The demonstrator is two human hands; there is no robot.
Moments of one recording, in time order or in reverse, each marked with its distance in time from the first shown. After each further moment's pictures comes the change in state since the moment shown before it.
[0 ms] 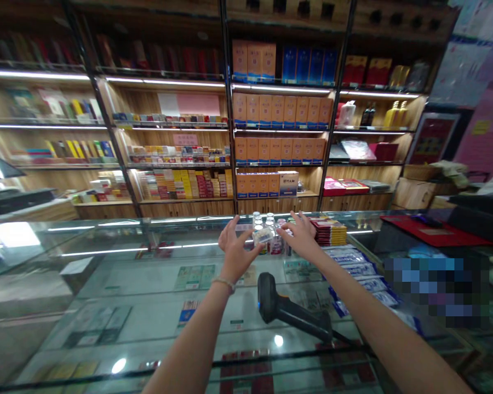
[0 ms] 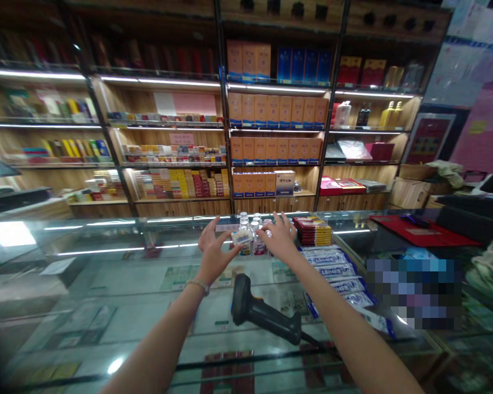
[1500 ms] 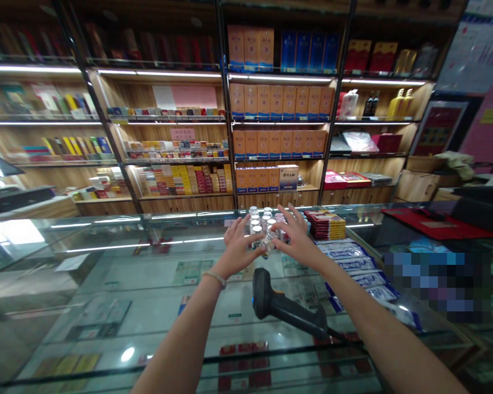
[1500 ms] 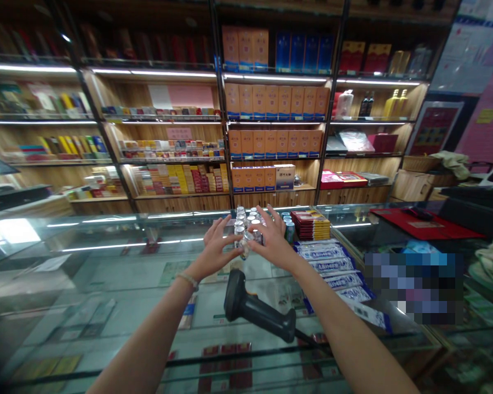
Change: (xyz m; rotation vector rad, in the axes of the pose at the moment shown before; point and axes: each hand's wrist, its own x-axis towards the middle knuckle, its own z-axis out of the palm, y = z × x) left_hand 0.005 0.001 -0.002 -0.045 -0.369 0.143; right_hand -0.025 -0.002 -0.022 0.111 -0.045 -0.350
